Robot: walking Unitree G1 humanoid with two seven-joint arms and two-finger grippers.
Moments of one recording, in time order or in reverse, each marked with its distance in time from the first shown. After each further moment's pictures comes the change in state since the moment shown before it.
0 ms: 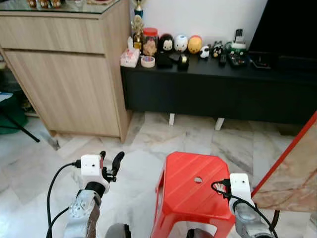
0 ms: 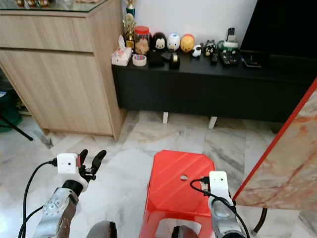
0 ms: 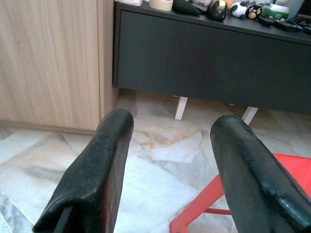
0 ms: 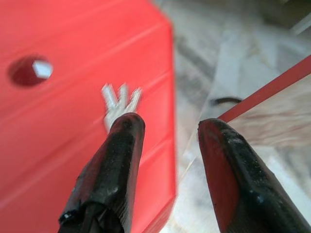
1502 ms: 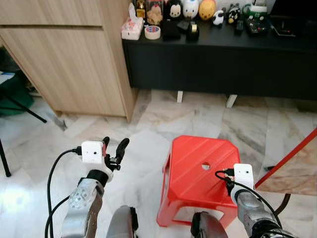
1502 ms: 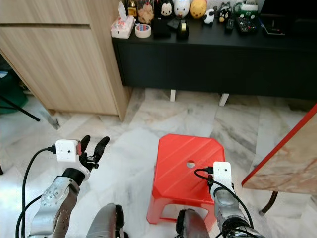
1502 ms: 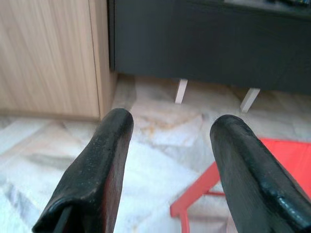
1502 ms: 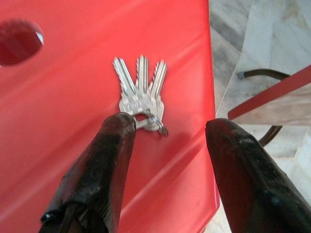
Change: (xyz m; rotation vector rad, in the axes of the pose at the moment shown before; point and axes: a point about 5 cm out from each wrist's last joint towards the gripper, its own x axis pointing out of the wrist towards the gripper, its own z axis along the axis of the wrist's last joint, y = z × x) left arm -0.006 -0.018 0.042 -0.003 -0.062 -0.038; right arm 0.009 -0.011 0.032 0.080 -0.045 -0.002
